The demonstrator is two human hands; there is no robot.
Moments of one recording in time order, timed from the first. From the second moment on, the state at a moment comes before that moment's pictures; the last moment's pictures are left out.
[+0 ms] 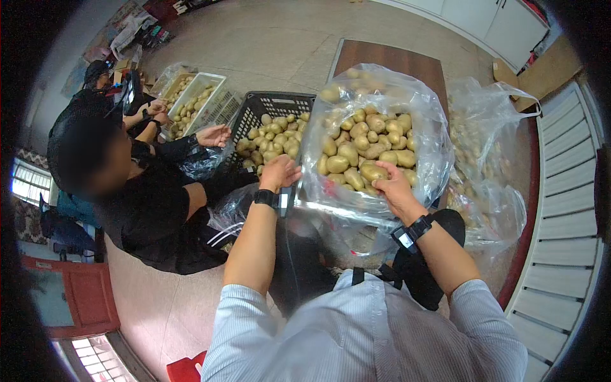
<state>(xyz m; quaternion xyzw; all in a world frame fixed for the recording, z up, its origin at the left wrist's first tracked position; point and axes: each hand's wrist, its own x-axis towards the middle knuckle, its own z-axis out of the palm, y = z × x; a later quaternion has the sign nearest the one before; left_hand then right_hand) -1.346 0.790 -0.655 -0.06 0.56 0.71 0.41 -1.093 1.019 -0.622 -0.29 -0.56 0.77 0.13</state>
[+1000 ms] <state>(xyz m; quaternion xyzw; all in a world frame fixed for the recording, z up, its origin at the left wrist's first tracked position) -1.270 0.840 -0.585 0.12 0.57 0.56 0.59 -1.092 1.012 -0.629 -0.22 -0.80 0.55 0.11</state>
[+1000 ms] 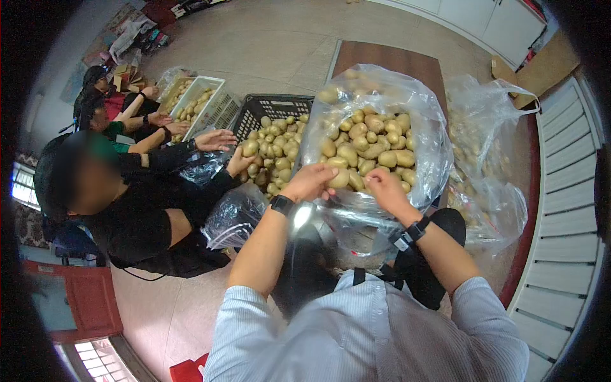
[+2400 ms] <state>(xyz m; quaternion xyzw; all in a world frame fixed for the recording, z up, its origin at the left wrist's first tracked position) -1.397 0.739 -0.693 0.26 0.95 0.00 0.16 -1.051 1.050 -0.637 -0.24 -0.97 0.03 0.08</state>
